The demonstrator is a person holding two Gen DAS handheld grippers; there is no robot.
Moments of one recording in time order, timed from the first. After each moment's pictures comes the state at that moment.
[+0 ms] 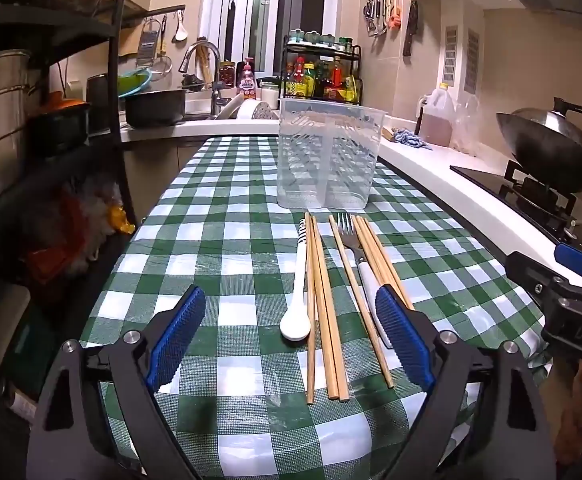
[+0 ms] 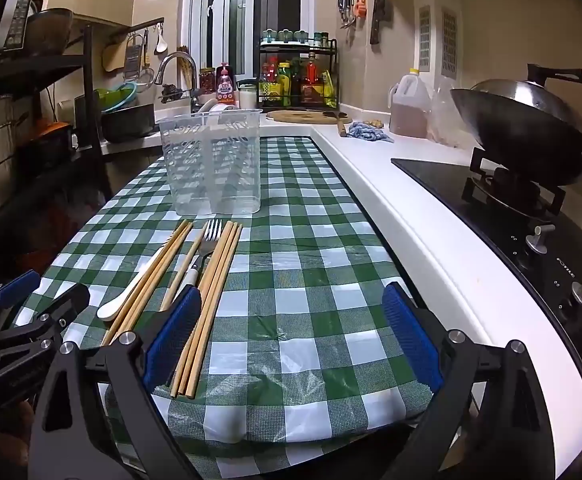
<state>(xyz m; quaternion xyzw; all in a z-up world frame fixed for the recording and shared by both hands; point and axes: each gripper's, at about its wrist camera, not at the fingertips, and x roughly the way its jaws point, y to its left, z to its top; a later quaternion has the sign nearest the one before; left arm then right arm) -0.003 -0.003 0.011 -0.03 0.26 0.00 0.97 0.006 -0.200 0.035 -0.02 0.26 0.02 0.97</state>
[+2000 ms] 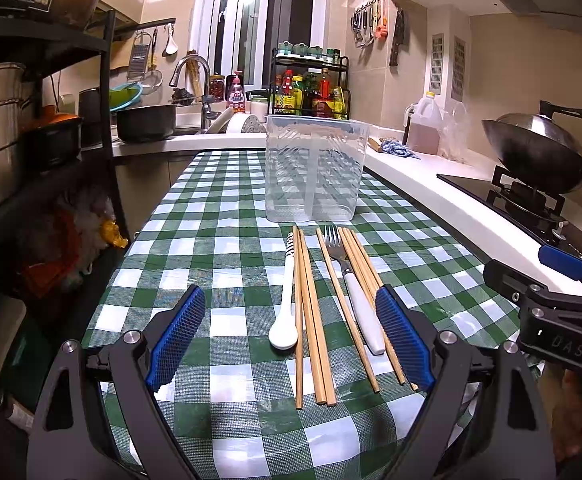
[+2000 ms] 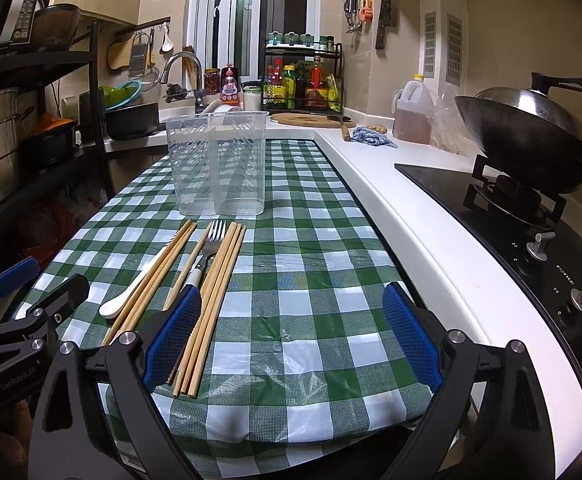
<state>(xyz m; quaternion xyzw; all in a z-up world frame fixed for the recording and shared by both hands) -0.009 -0.014 0.014 -0.03 0.23 -0.01 0.97 0.003 -0.194 0.035 -0.04 0.25 0.02 0.97</state>
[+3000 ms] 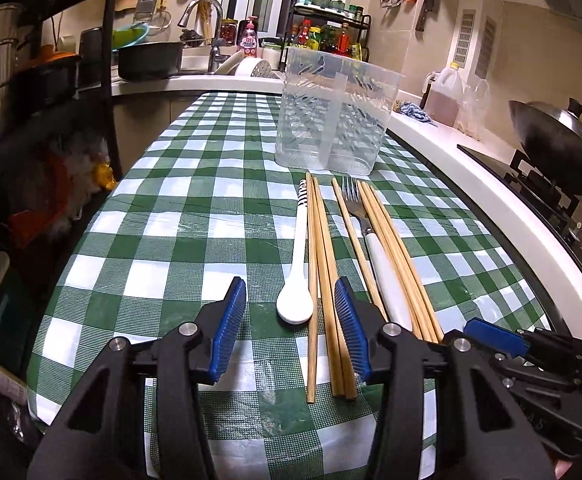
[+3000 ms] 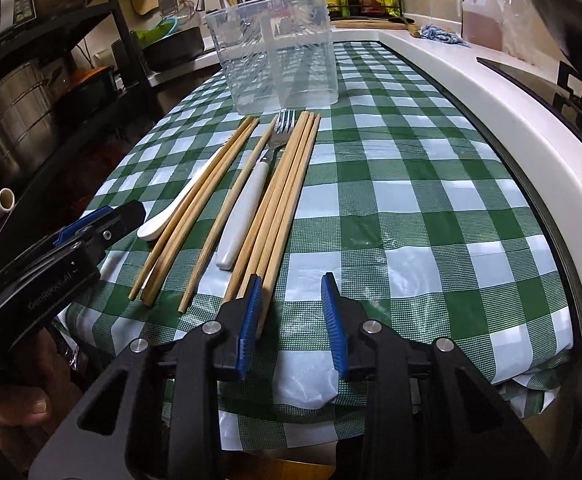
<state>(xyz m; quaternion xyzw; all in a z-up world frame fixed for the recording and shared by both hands) 0.022 0.004 -0.019 -0.08 0.32 -0.02 0.94 0.031 -0.170 -0.031 0.02 0.41 0.15 0.90</state>
